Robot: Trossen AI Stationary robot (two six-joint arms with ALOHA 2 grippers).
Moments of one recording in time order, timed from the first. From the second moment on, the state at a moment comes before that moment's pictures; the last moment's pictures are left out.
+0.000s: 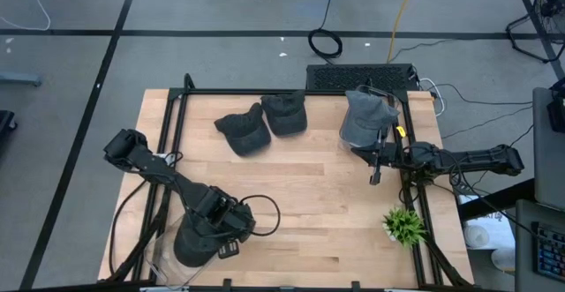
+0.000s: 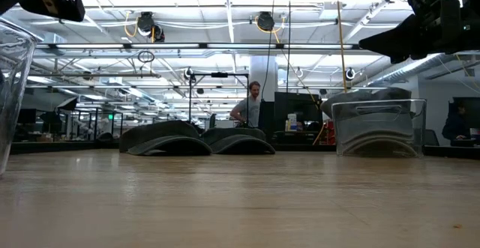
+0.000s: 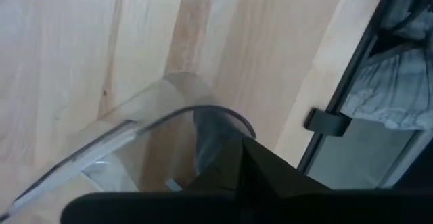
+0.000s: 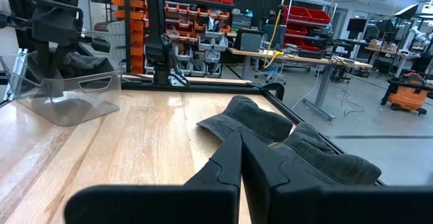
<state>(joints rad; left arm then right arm) -0.54 1.72 1.38 -1.07 0.23 -0.87 0.05 0.25 0.09 0.15 0.26 -0.09</state>
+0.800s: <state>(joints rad) -0.89 1.50 1.38 -1.12 -0.09 -1.44 0.05 0.25 0.09 0.16 0.26 -0.09</state>
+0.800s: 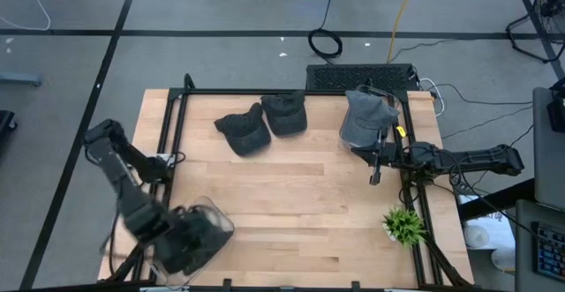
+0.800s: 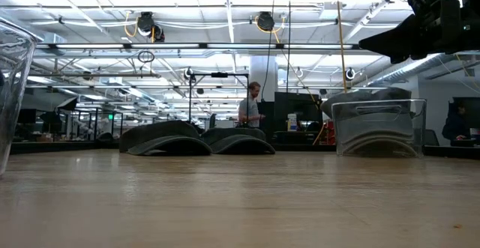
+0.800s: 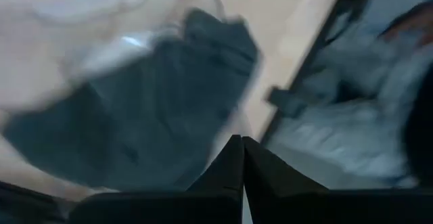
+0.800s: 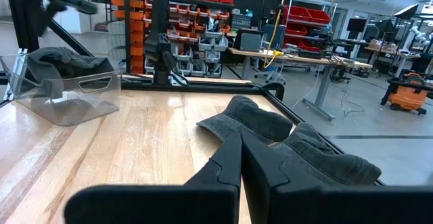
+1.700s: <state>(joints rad) -0.91 1.64 1.07 -0.88 -0.02 -1.70 0.05 0.25 0.09 0.16 0.26 -0.09</state>
